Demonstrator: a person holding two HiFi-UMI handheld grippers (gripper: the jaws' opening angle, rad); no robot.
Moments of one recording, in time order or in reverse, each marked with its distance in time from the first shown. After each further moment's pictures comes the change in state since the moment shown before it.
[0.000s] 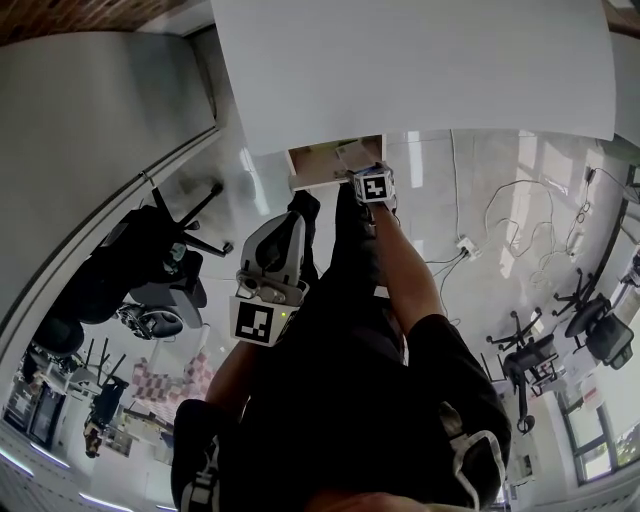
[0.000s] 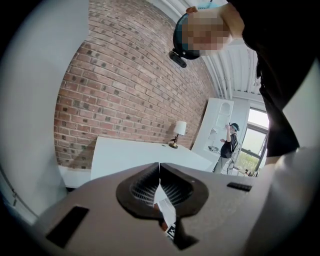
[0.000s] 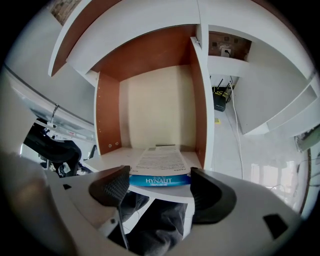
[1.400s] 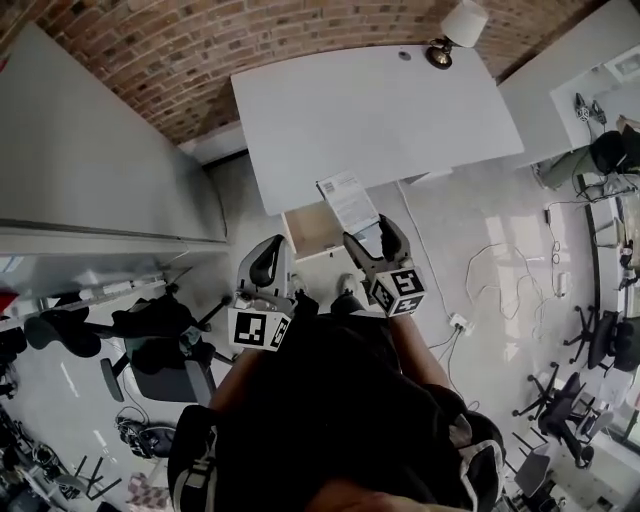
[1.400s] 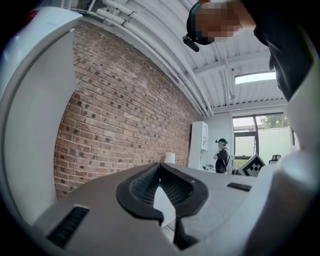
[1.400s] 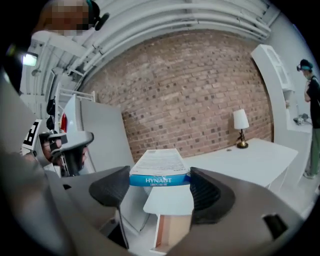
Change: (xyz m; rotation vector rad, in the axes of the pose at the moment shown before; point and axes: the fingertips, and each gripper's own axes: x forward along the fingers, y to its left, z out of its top) left arm -0.179 -0.068 0.136 0.161 -0.364 -0.059; right arm -0.529 0.191 0.060 -0.144 -1.141 0.085
